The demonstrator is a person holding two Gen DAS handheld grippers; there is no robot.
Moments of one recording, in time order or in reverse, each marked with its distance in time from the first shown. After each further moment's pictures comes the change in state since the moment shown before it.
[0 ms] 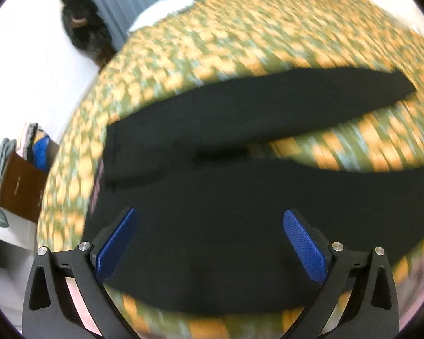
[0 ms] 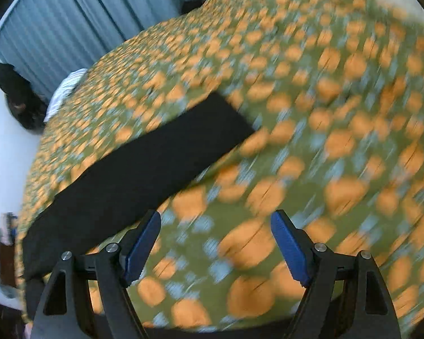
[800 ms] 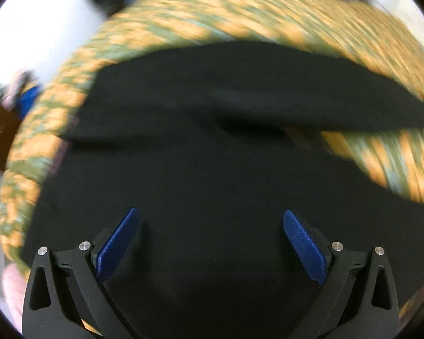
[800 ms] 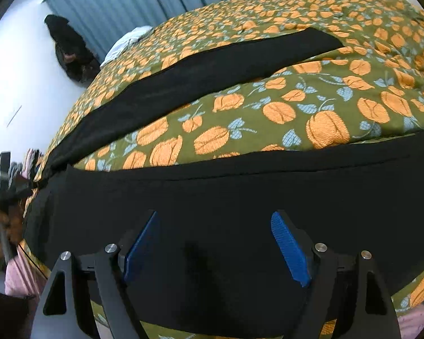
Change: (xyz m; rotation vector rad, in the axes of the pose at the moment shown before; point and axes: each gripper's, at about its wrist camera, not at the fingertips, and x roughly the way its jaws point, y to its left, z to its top) left arm 0.087 0.000 -0.045 -0.114 0.148 -0.099; right arm -0.018 0.087 -0.203 -0.220 0.050 0.071
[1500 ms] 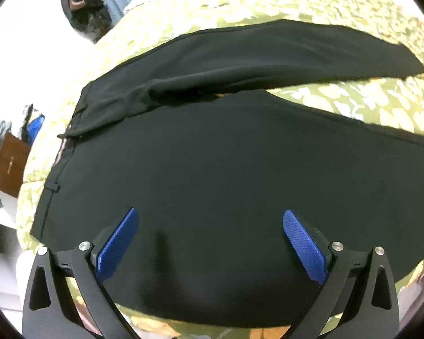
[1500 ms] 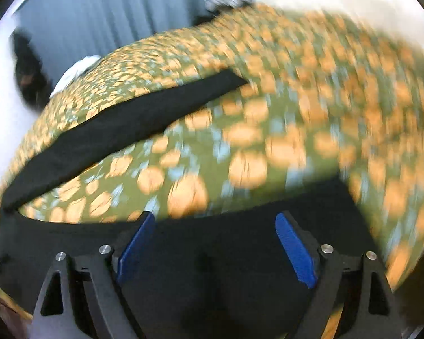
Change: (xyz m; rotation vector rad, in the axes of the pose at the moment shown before) left arm -0.032 -0.061 -0.035 0.110 -0.038 0.115; right arm -0.047 -0.090 0.064 -0.053 -0.212 -0.319
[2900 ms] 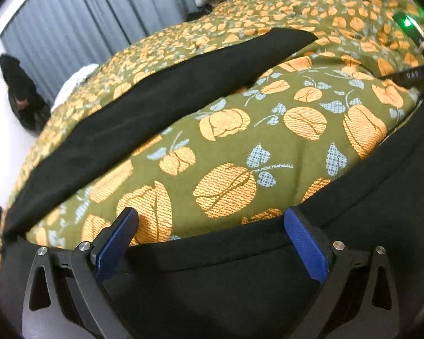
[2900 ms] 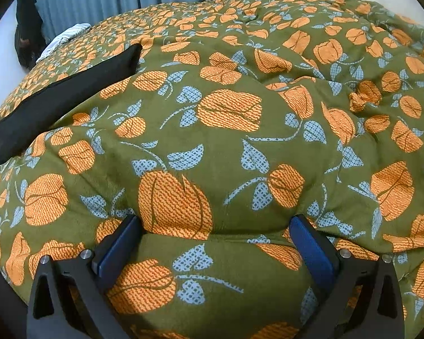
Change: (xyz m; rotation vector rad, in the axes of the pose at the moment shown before) left arm 0.001 -0.316 0.047 0.302 -0.345 -0.143; right arm 0.160 -0.172 0.059 -0.080 0.152 0.022
